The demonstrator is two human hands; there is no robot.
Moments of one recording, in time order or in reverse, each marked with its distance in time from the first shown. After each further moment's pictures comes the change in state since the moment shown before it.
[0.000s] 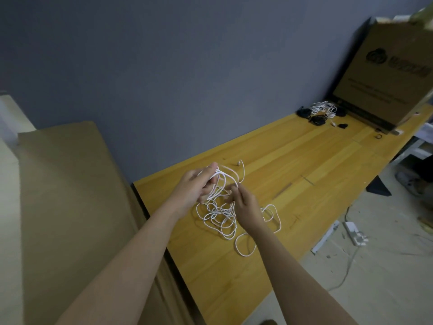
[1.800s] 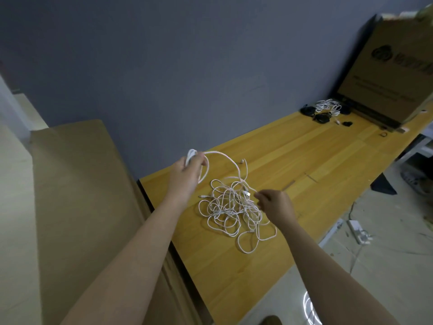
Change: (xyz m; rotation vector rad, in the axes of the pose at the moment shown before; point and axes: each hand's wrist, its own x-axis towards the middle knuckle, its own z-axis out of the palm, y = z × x) left_hand -0.002 0.006 -0.006 0.084 0.509 -0.011; right_hand 0.002 0.027 -0.061 -0.444 0.000 0.198
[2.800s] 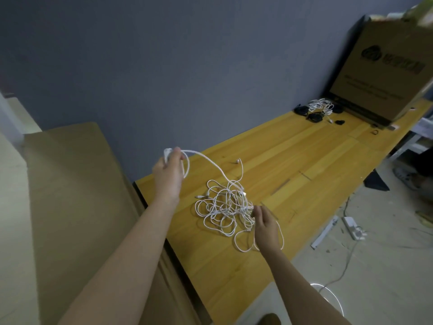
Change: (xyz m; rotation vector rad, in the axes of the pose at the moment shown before) left_hand 0.009 0.003 -0.008 -0.170 0.237 -0.047; right_hand -0.057 0.006 0.046 0.484 0.206 0.103
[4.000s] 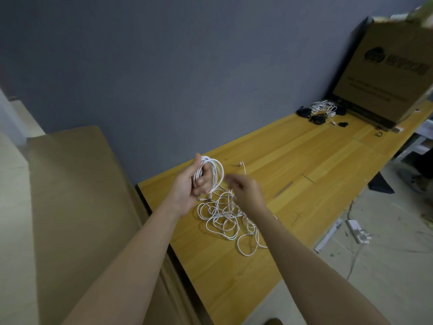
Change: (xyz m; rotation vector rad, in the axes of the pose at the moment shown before) left_hand -0.008 -0.008 0.005 -0.427 -0.765 -0.199; right_hand 0.051 -0.084 0.030 -0.166 -0.222 -0.308
